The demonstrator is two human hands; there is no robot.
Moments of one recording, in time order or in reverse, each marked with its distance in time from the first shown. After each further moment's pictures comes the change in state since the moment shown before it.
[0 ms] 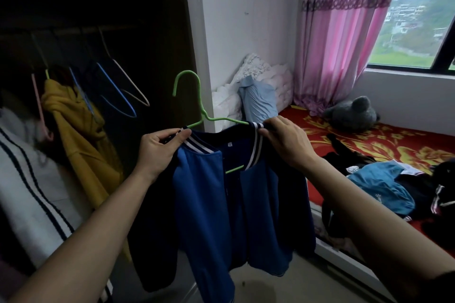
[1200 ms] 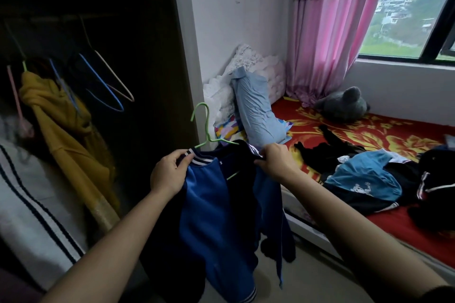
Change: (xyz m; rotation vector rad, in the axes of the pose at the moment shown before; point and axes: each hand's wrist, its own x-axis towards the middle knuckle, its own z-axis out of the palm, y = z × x) left_hand -0.025 -0.075 0.026 0.598 -0.042 -0.096; right_hand -0.040 -0.006 0.039 -0.028 -0.375 0.359
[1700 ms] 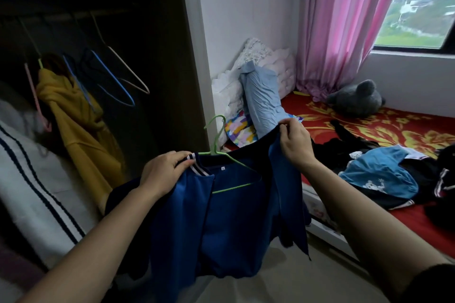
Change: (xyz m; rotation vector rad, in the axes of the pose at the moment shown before) left_hand -0.005 -0.013 -0.041 0.435 -0.185 0.194; right_hand 0.019 0.020 -0.002 0.446 0.387 0.030
